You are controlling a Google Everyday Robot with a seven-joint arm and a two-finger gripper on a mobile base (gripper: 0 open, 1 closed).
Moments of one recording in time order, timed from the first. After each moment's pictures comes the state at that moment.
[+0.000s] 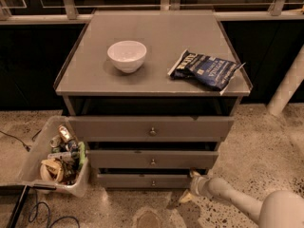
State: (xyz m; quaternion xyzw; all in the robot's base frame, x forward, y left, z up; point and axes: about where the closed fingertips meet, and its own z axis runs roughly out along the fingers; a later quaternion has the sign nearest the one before) arm 0.602 -0.204 0.162 -0.54 0.76 0.05 0.36
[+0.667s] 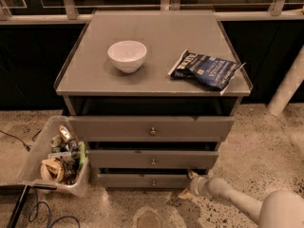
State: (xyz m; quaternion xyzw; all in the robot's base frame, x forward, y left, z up) arm 0.601 -0.203 0.162 -0.54 0.76 0.05 0.36
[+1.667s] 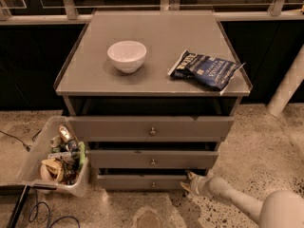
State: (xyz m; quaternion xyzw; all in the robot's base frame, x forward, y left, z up) arm 0.601 -0.203 0.162 -0.54 0.76 0.05 0.36
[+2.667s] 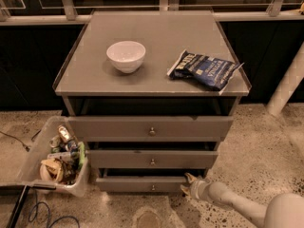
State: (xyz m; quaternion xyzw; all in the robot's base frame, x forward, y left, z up) arm 0.585 -0.208 0.160 -0.54 0.76 0.04 0.36
